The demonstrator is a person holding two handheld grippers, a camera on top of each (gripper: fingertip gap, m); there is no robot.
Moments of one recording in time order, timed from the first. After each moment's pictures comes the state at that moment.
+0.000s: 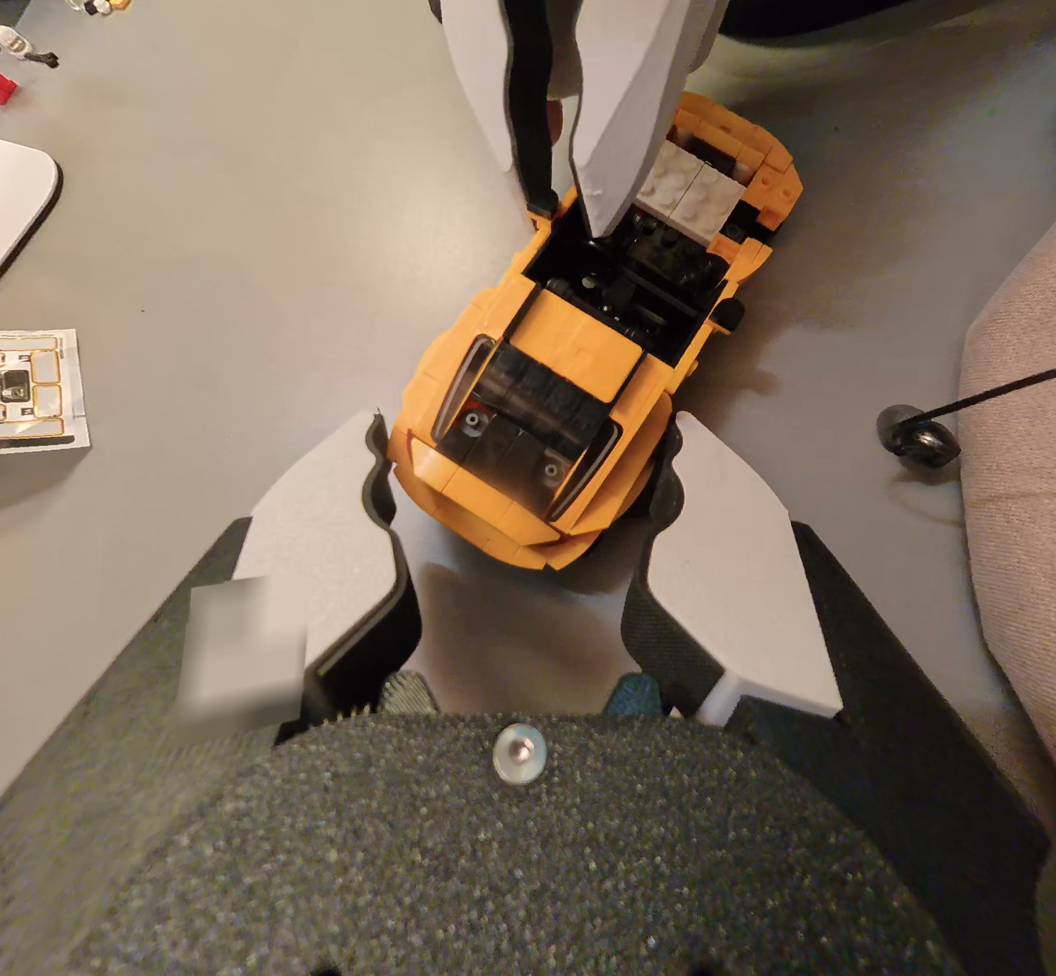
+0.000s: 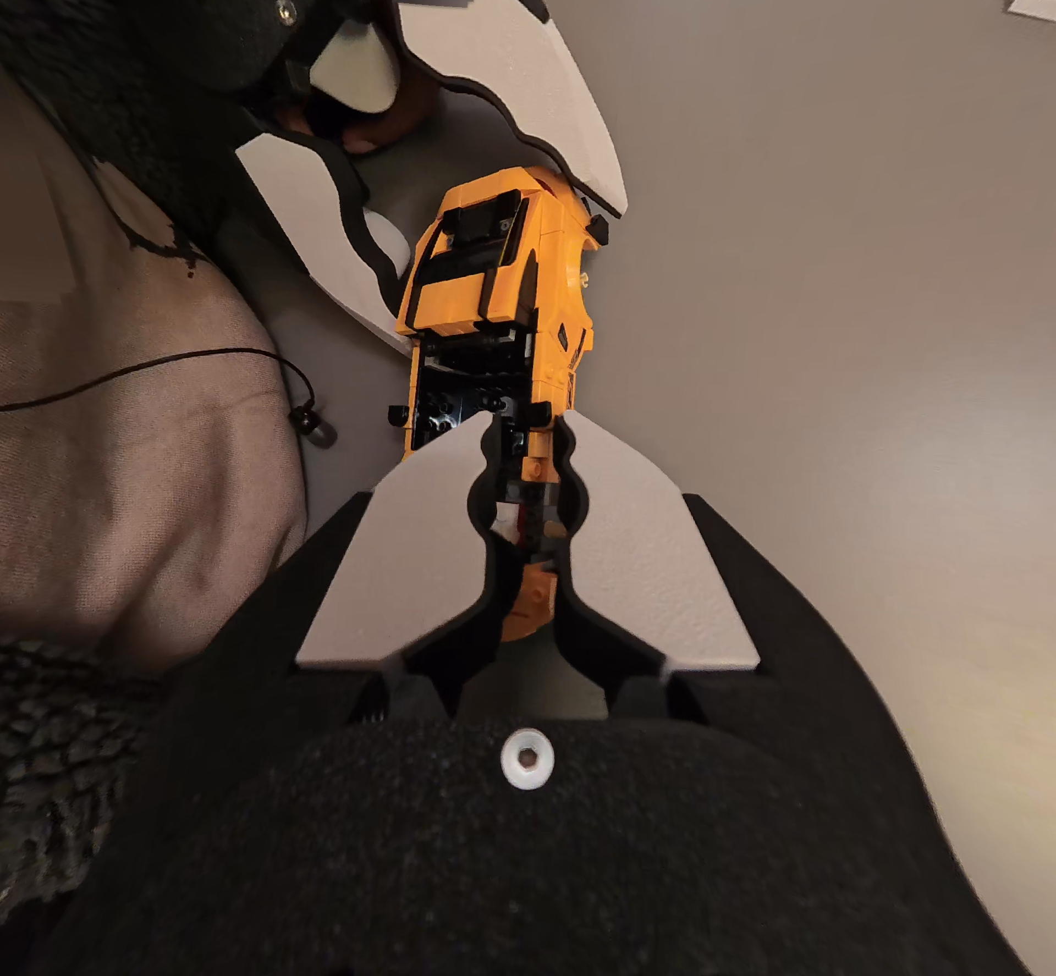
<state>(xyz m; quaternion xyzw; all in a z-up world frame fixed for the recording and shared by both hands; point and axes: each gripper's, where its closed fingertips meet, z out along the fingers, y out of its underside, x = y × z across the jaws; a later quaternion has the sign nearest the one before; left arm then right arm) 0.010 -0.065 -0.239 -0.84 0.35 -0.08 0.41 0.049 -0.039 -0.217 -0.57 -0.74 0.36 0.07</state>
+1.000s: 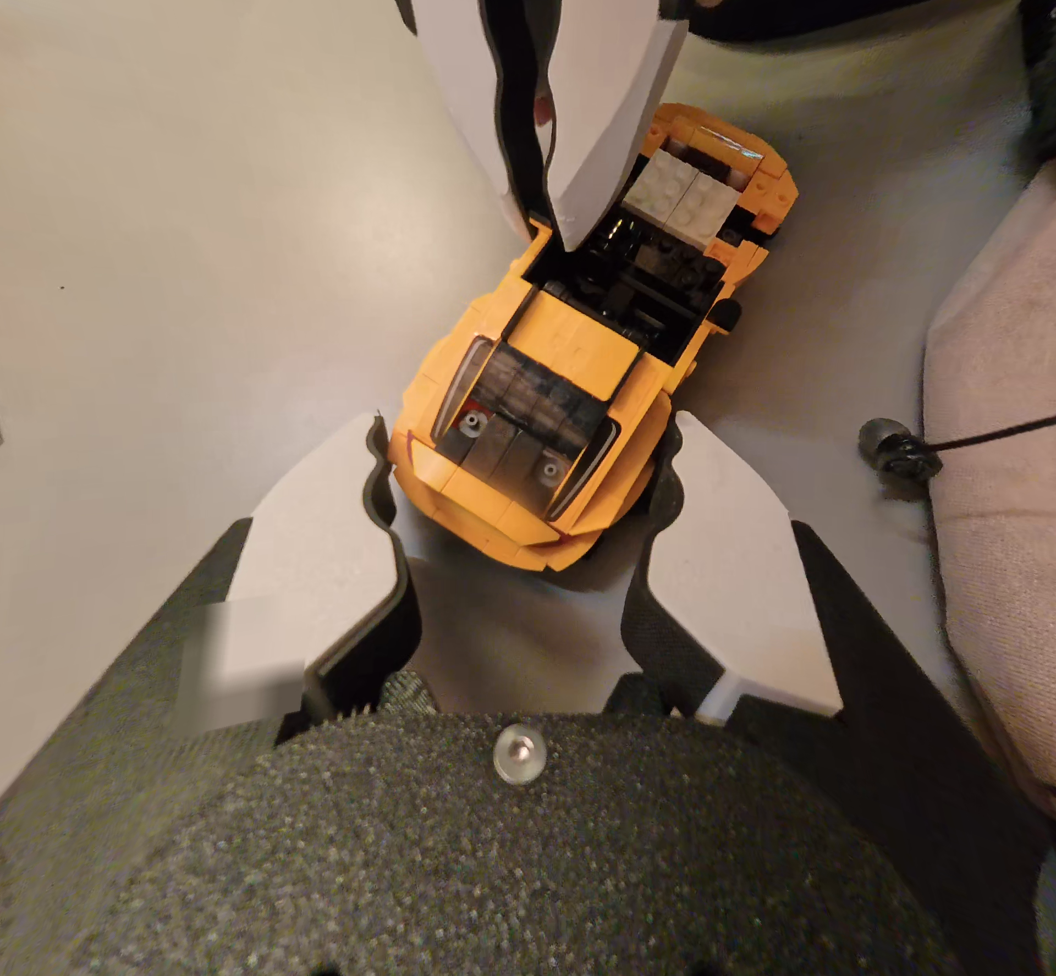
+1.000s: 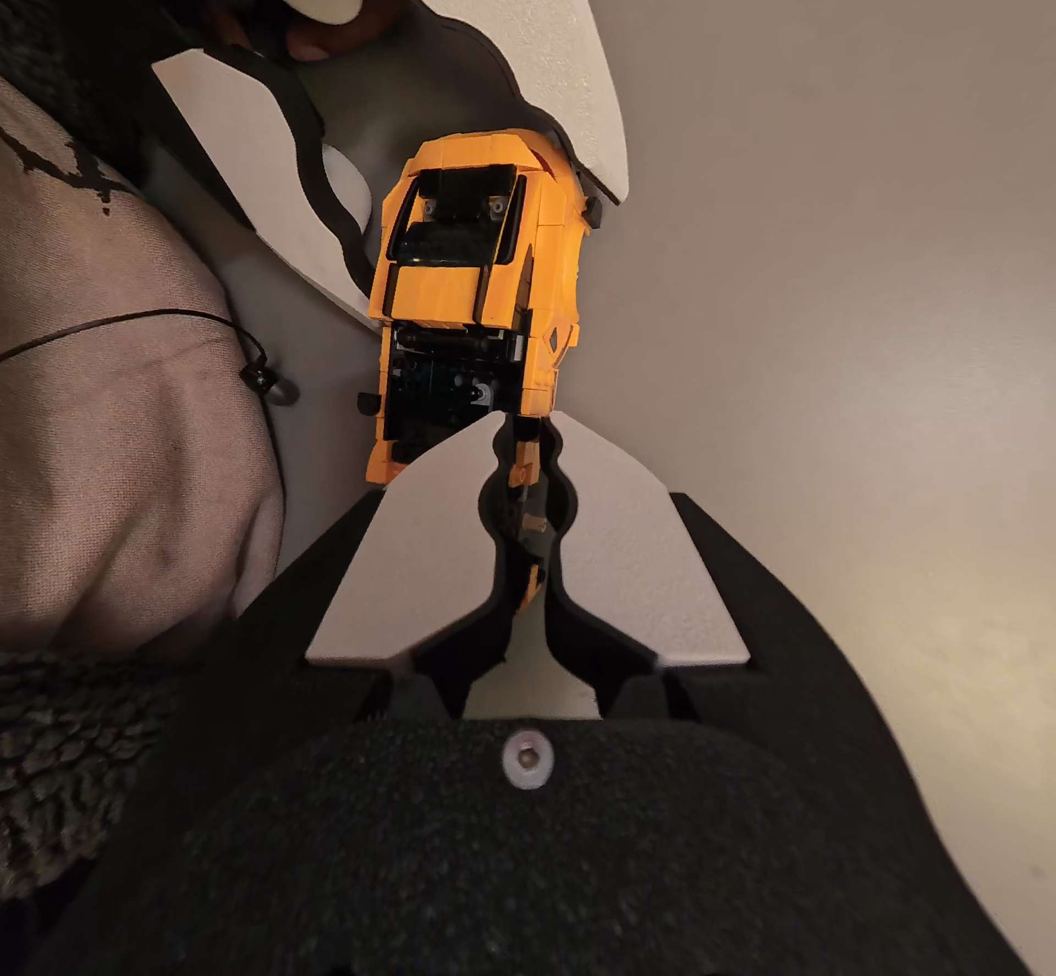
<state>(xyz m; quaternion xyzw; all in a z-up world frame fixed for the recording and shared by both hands) 0.017 -0.069 -0.244 -0.85 0.34 -0.13 0.39 0.051 -0.041 -0.228 -0.56 -0.78 0.27 0.03</state>
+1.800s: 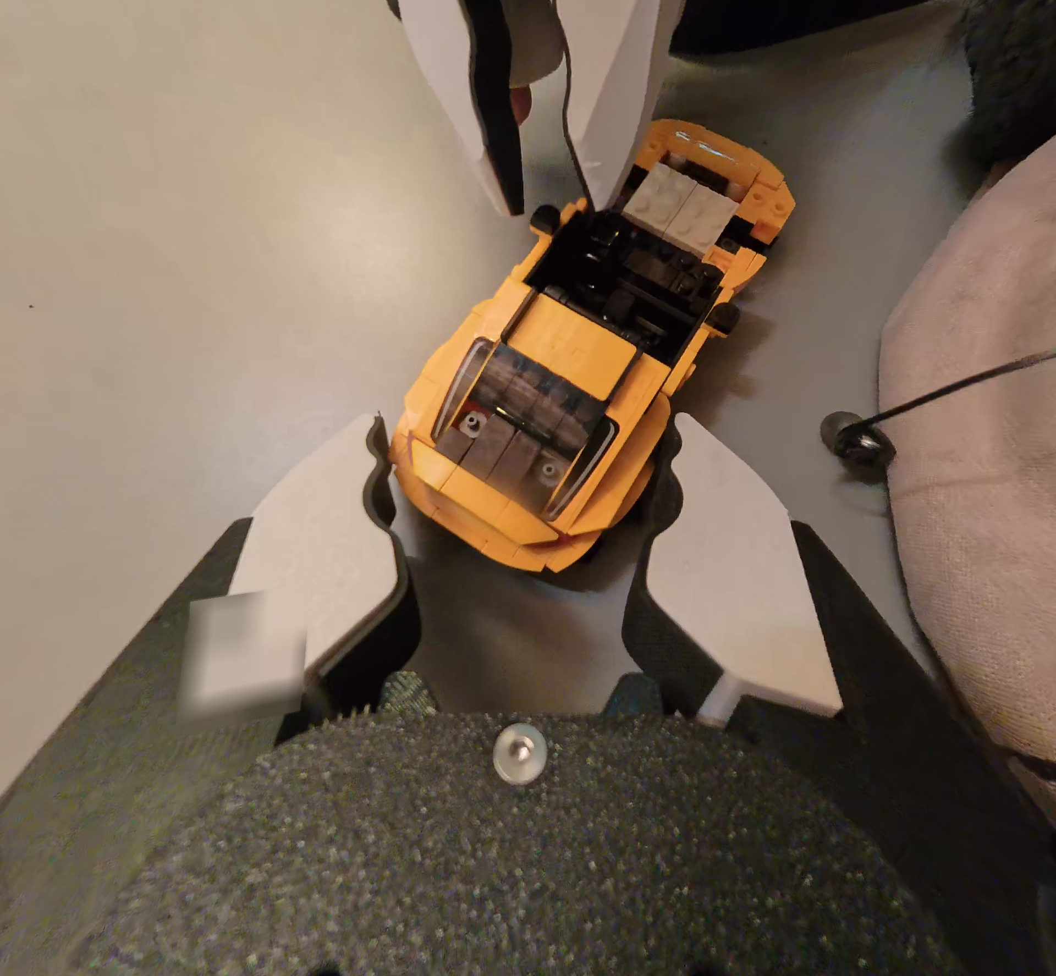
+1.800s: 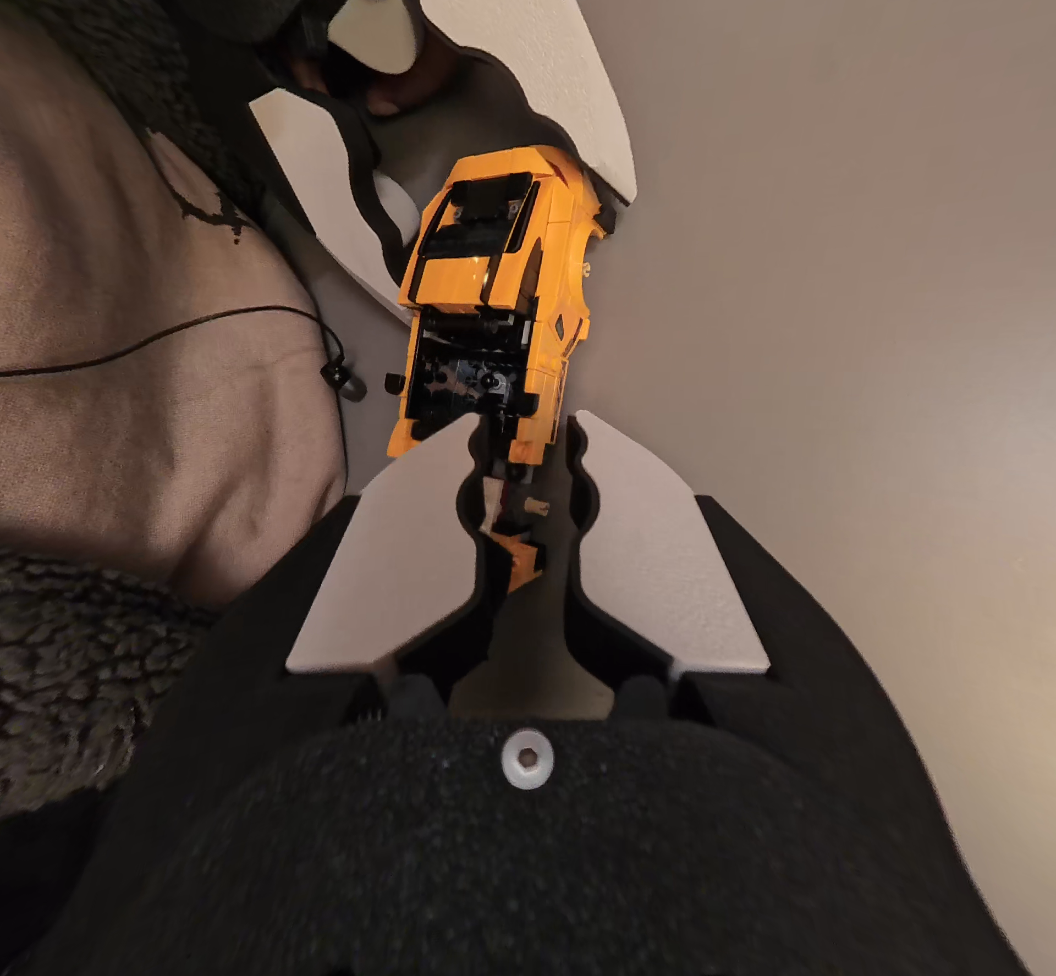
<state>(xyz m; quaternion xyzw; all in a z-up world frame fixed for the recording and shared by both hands) 0.019 -0.070 -0.245 -0.83 0.36 -0.15 0.39 0.063 -0.041 -0.219 -0.57 -0.74 0.37 -0.01</state>
